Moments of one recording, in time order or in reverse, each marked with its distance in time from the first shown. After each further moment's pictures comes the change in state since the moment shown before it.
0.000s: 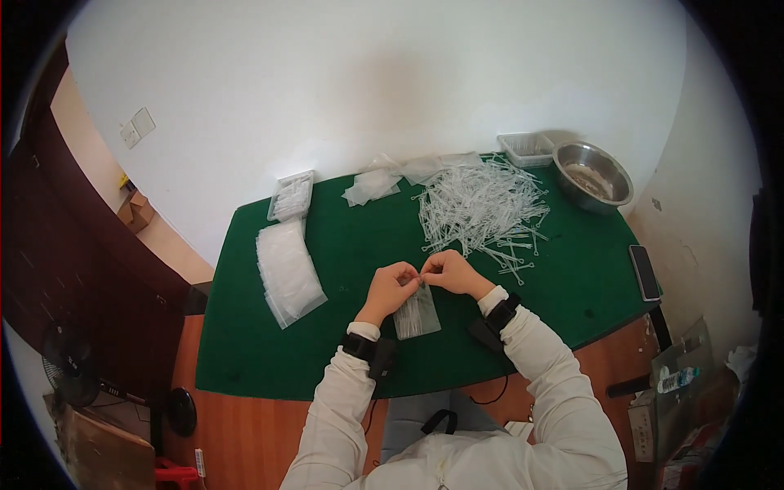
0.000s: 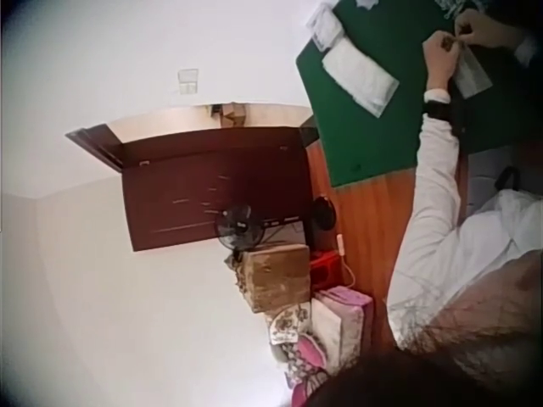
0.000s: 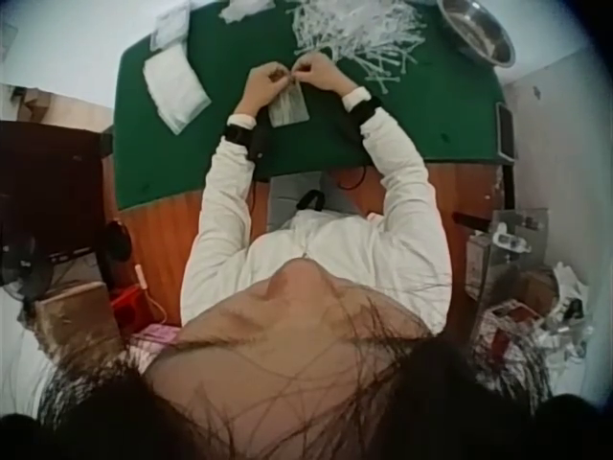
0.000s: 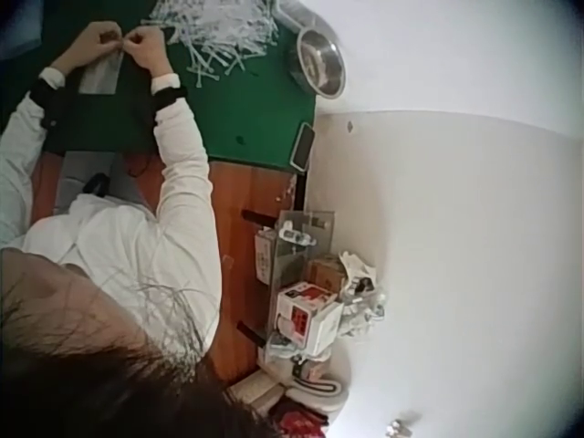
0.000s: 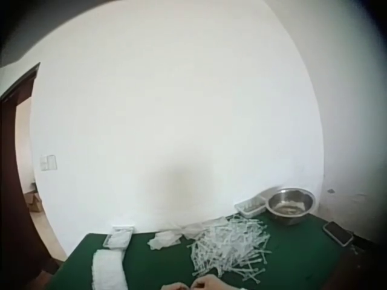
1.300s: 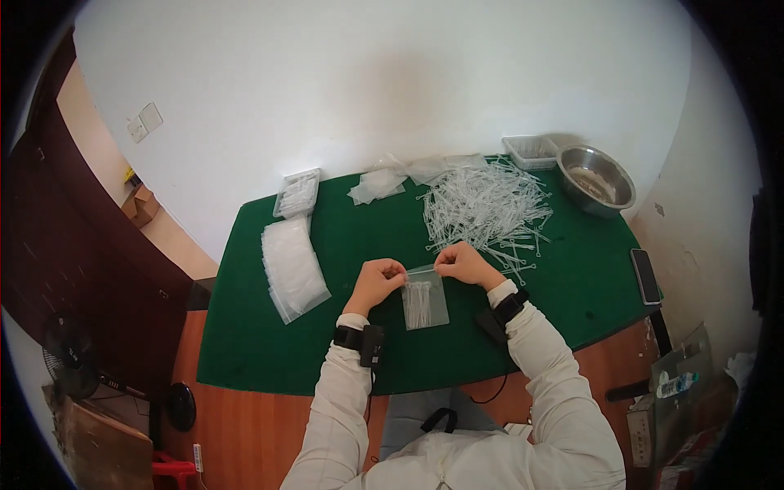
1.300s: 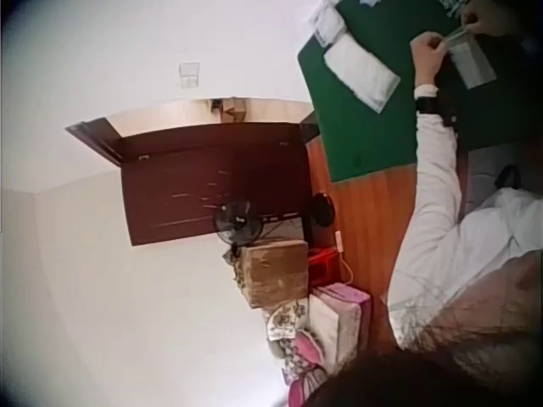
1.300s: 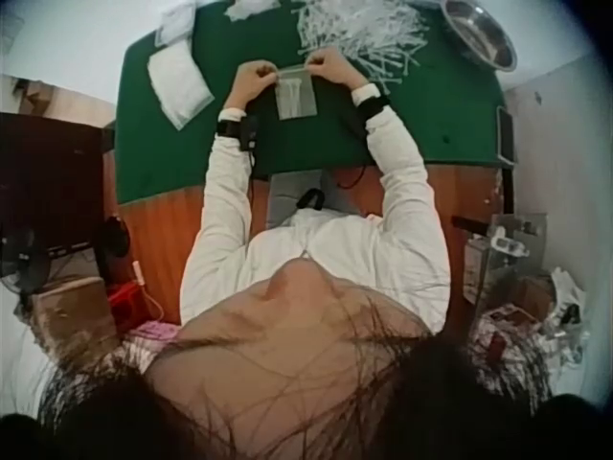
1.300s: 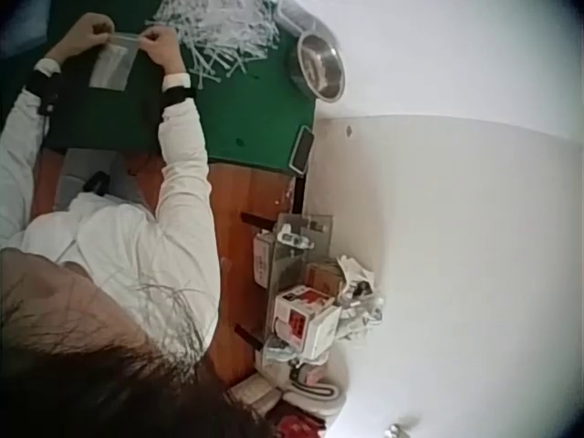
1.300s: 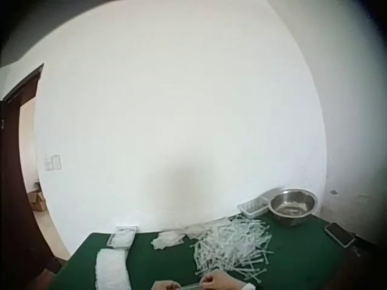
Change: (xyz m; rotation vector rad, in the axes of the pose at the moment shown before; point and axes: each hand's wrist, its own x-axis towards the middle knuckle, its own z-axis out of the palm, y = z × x) left_hand 0.001 -0.017 -0.031 -0.087 -0.049 -0.081; right_hand 0.004 0.016 -0.018 0.057 -0.016 0.077
